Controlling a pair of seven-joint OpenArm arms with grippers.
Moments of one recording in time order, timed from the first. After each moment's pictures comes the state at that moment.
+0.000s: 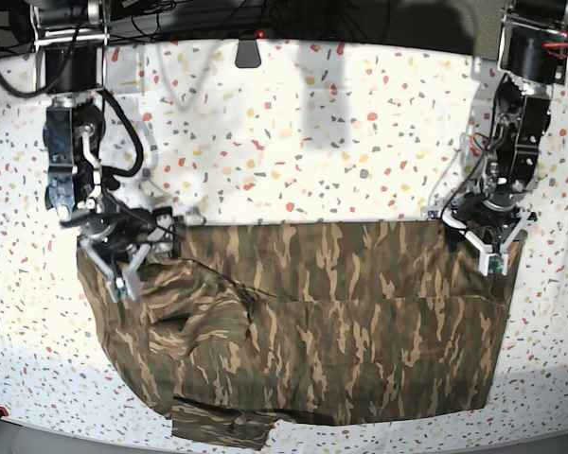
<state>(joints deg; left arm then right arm) -5.7 -18.7 9.6 70.9 -16.4 -3.4 24.6 9.9 19.4 1.4 80.0 16.6 20.3 -38.5</state>
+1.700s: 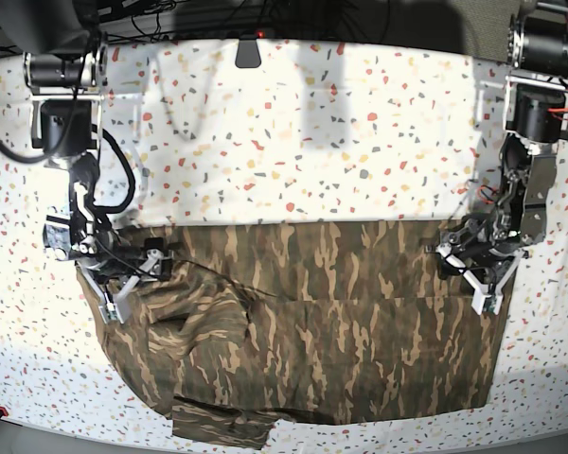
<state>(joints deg) -19.0 -17.9 9.3 52.4 -20.2 -14.1 28.0 21.4 19.8 1.5 53.3 15.3 24.5 -38.2</state>
